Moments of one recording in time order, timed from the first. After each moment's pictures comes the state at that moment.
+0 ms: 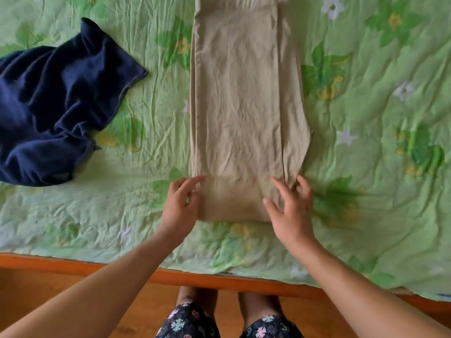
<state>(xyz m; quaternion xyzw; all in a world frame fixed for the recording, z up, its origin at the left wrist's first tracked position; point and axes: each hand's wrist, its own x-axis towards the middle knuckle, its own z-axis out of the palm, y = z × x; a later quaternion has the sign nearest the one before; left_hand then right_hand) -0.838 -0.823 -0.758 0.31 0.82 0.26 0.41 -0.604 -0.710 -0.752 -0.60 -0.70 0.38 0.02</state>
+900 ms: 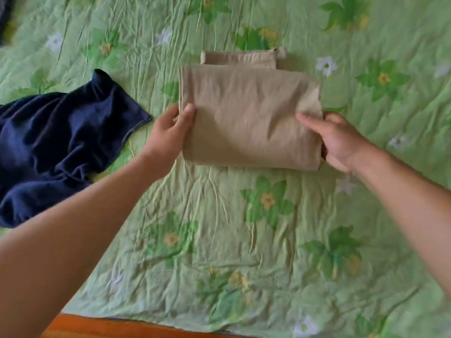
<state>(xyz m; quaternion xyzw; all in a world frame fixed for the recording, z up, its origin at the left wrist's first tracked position) -0.951 -0.626 -0.708 0.22 0.69 0.50 0.47 -0.674 -0.458 -0.701 -0.49 -0.48 0.71 0.14</state>
